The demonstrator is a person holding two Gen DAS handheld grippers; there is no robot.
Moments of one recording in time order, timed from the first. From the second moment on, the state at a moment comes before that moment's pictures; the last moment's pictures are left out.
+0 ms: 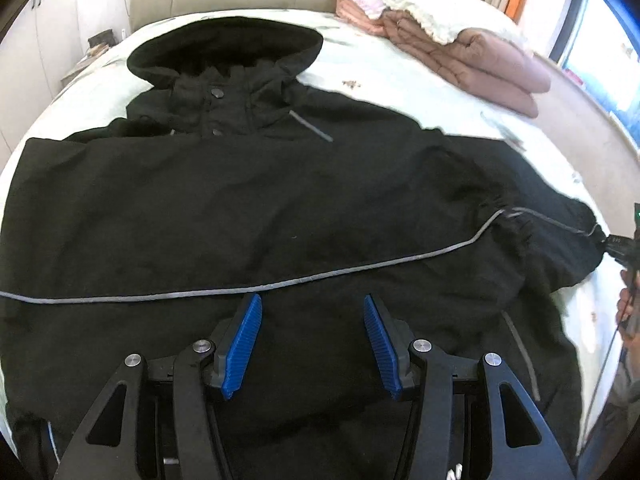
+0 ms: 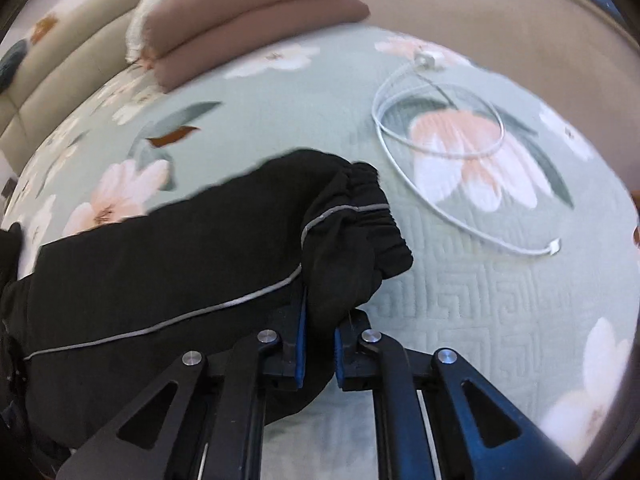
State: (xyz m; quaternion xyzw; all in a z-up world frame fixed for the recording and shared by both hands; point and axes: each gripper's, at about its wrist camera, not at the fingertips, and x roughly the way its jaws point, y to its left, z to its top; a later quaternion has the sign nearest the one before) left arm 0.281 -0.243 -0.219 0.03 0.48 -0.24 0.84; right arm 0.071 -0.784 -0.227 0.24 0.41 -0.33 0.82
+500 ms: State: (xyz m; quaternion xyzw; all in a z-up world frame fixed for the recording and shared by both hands) left arm 0.240 -0.101 -0.113 -0.02 0.40 -0.24 0.89; right arm 0.137 -0.528 -0.030 0.08 0.32 -0.17 0.93
